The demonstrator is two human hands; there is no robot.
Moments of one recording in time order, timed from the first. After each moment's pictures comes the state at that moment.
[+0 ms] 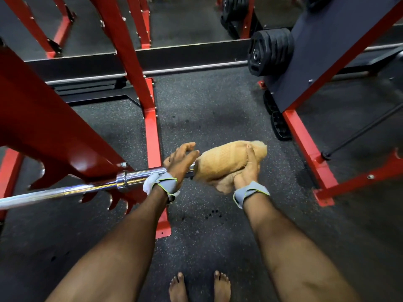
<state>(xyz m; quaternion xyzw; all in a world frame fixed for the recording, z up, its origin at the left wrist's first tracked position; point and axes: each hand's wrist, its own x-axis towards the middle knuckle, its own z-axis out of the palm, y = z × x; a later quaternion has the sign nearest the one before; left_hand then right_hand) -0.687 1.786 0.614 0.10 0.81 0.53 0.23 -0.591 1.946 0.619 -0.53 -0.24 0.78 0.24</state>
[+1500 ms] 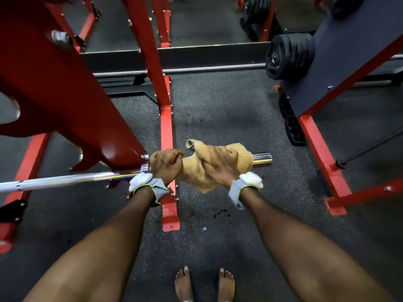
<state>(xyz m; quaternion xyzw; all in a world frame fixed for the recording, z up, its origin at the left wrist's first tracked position) -0.715 1.686 0.615 0.22 0.94 0.26 0.00 -0.632 1.879 0.626 -0.08 -0.99 0.14 -0.06</state>
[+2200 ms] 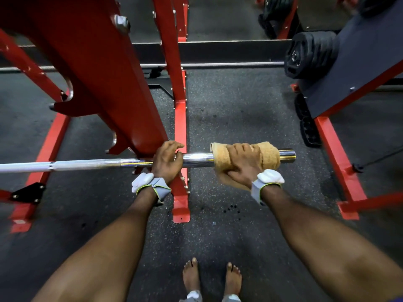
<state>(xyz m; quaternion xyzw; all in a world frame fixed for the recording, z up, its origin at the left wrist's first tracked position) -0.712 1.617 0.616 0.20 0.91 0.37 -0.03 -0.620 1.874 0.619 -0.03 -1.00 -0.01 -0.05</state>
